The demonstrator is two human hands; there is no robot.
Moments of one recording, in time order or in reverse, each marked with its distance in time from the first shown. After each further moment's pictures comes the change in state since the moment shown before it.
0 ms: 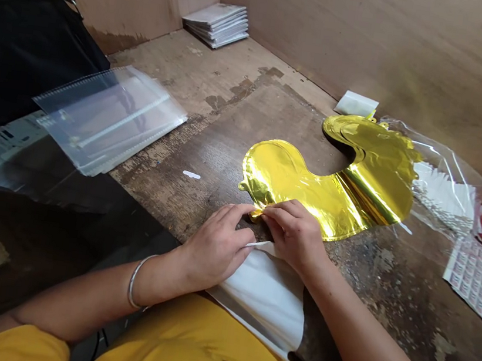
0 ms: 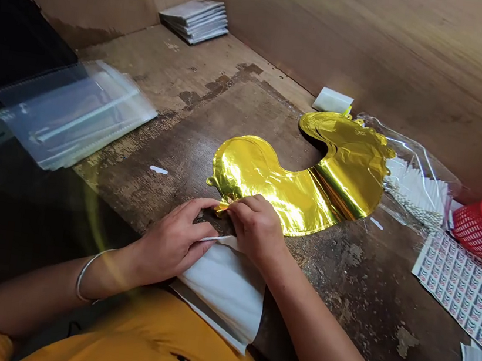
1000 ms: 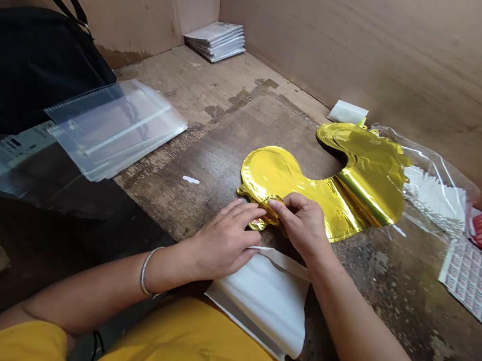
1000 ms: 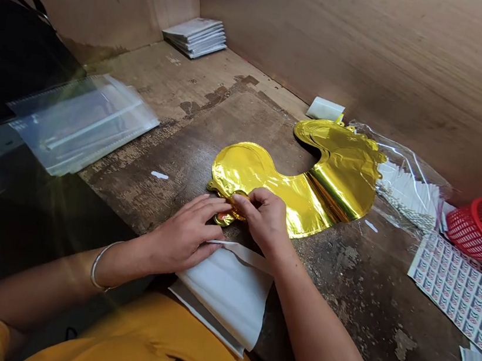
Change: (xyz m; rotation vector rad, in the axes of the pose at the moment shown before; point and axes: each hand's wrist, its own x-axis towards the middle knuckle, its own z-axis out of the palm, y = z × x) left_hand 0.017 -0.006 0.002 0.063 -0.113 0.131; right_hand 0.018 0.014 -0.003 0.415 0.144 0.464
